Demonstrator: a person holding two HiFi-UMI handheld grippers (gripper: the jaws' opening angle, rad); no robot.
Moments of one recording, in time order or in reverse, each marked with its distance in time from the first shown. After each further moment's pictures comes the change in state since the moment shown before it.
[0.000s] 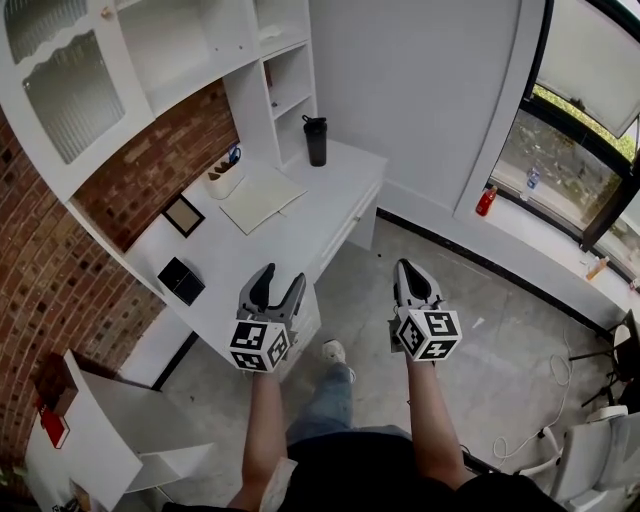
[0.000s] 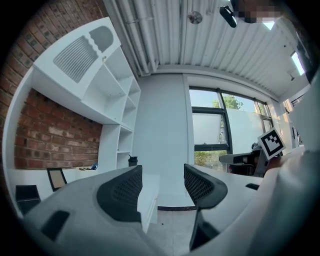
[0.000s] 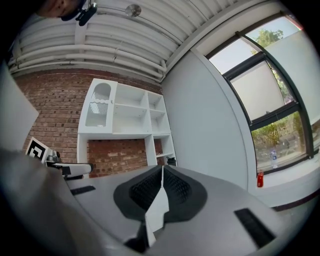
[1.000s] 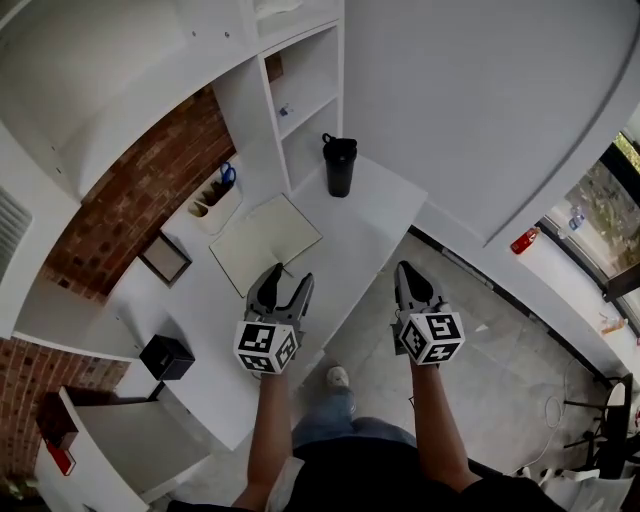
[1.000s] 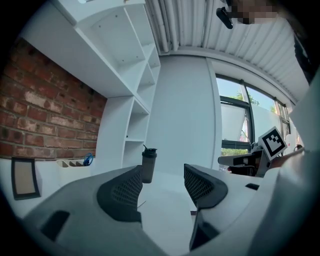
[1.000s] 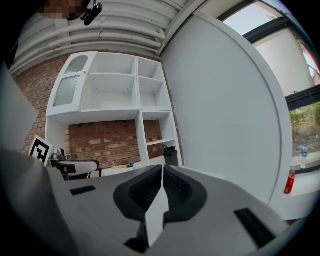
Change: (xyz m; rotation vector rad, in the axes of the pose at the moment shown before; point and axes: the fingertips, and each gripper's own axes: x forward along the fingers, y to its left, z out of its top) left arm 0.271 0.179 -0.041 -0.104 0.085 0.080; right arm 0.331 -0.077 -0.043 -0.009 0.181 0.099
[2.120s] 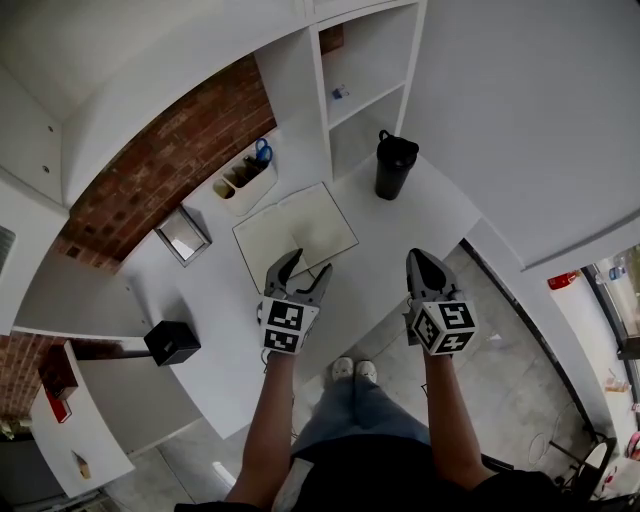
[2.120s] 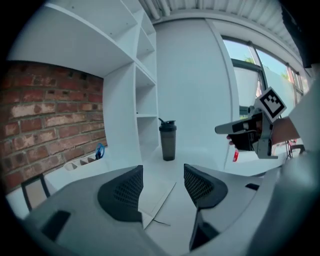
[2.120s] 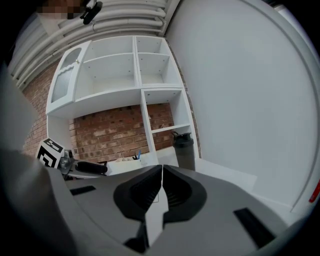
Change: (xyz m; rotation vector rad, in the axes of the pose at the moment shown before) left arm 0.072 0.076 -0.056 0.157 0.303 0.151; right arm 0.136 0.001 -0.022 -0.009 0.147 0.203
